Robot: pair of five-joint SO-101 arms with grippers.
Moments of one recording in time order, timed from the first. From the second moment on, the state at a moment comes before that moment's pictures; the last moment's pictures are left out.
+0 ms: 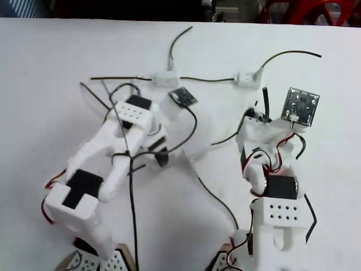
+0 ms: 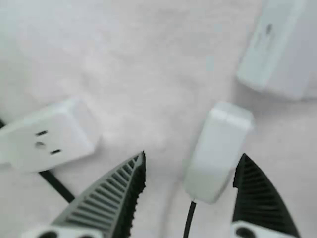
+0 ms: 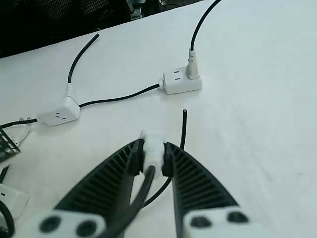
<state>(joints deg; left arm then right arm) 14.2 13.9 13.9 69.2 -29.1 1.4 -58.0 60.1 36.7 -11.1</state>
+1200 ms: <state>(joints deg) 2.1 0.1 26.0 57.8 -41.4 -16.9 -58.0 65.8 36.3 -7.2</state>
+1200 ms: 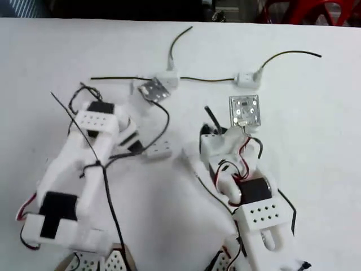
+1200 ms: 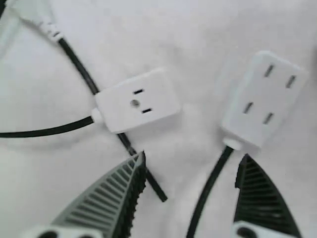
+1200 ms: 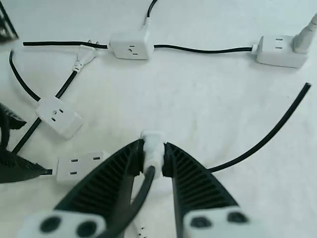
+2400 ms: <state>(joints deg) 3.6 -4.1 20.8 78.5 -45.5 -16.2 -58.0 66.5 36.3 -5.1</state>
